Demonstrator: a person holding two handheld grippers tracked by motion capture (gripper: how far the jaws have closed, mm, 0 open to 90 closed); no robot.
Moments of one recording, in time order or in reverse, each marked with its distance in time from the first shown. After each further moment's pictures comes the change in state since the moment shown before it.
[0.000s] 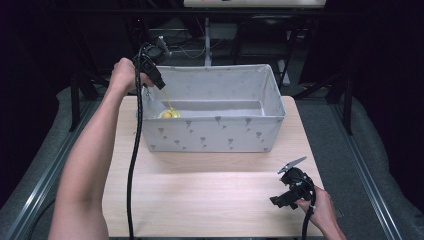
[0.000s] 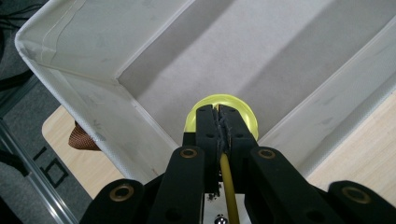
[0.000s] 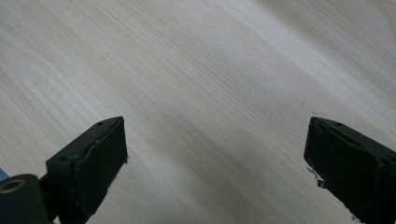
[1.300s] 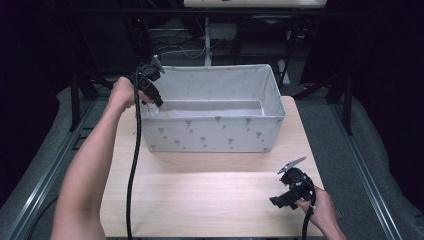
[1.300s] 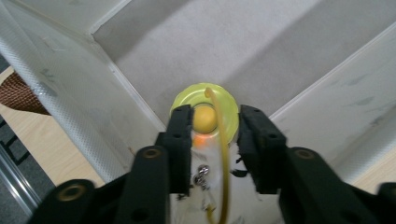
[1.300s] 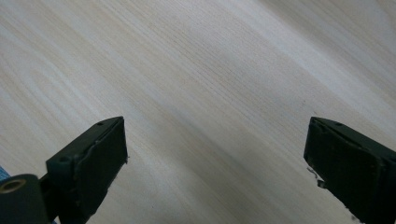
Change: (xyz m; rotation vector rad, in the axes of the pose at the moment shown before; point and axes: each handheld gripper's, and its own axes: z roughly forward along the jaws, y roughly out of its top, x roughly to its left) left arm 0.009 -0.035 0.043 0.057 -0.062 -0.113; right arm 0.000 0.000 0.000 0.011 -0.004 -0.008
